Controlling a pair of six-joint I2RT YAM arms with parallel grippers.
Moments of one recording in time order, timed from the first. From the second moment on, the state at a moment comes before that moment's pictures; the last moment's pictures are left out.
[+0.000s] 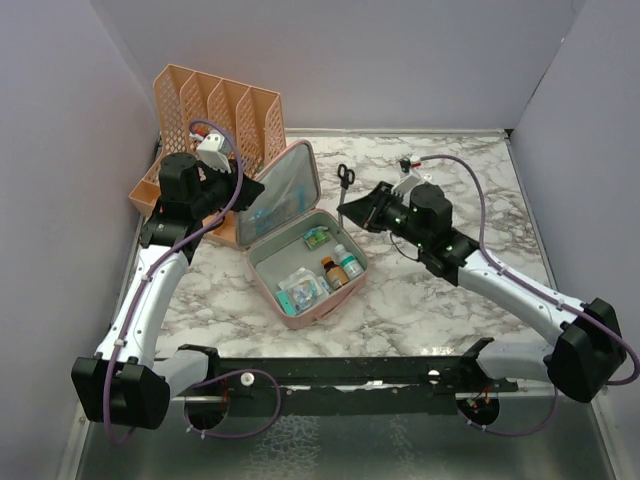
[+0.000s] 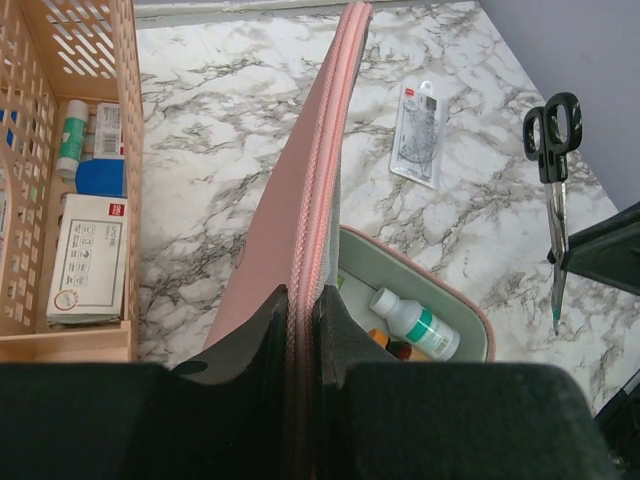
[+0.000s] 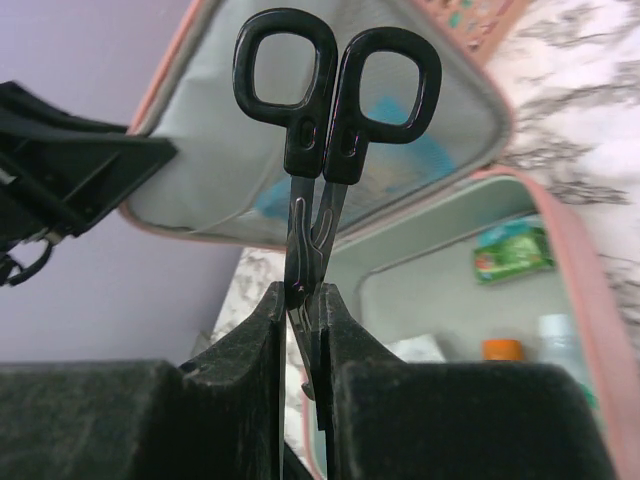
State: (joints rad) left arm -0.13 1.12 1.07 -0.27 0.48 -0.24; right arm 0.63 1.22 0.87 0.17 -0.13 0.81
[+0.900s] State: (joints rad) left arm -0.13 1.15 1.16 -0.39 0.47 -0.31; right arm 0.92 1.71 1.18 0.70 0.36 0.66
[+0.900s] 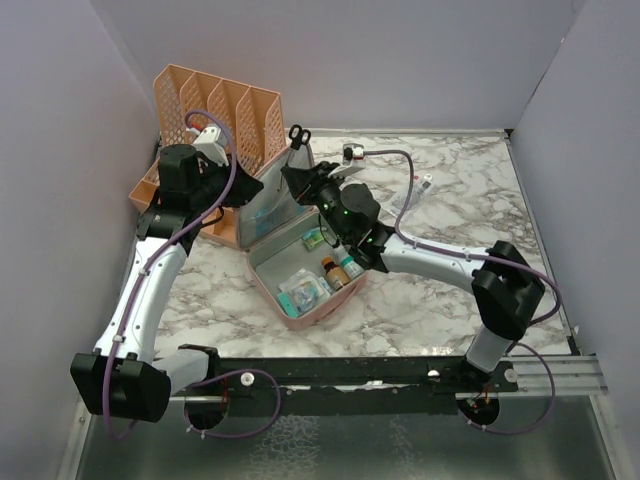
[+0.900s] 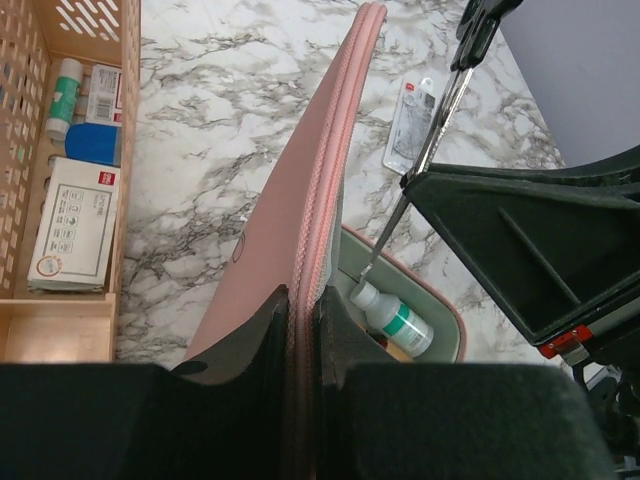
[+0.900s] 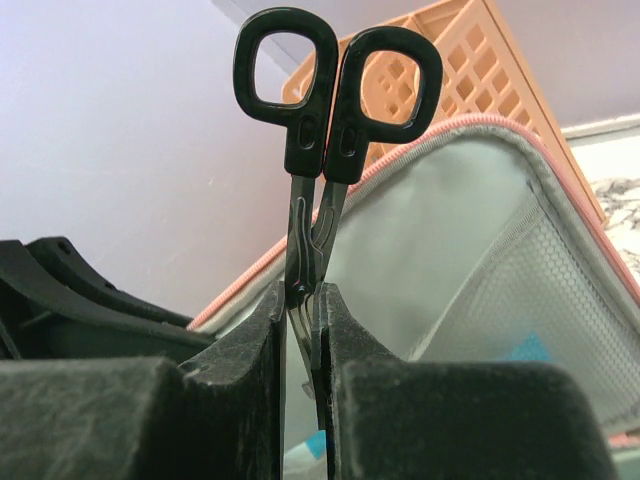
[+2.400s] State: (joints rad) left arm -0.12 1.17 1.20 -0.44 0.44 -0.33; right arm 1.06 1.90 1.13 0.99 0.33 0.68
